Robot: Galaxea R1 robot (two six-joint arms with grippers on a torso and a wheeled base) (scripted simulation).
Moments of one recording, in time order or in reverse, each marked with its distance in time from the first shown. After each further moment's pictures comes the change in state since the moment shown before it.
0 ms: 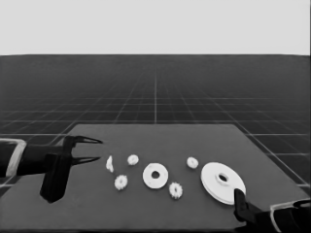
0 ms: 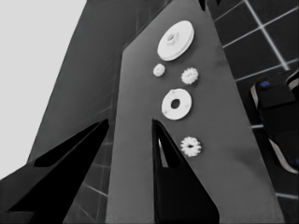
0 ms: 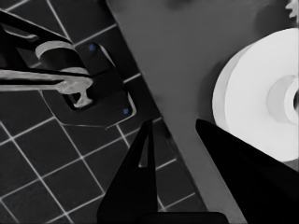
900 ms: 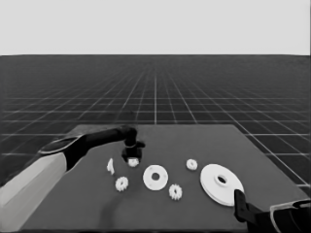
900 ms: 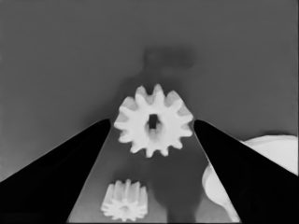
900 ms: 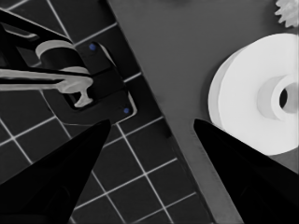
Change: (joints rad) left arm 0.471 1.165 -1.626 -0.081 0.704 -1.241; right arm -0.006 0.000 -0.003 0.000 0.000 0.000
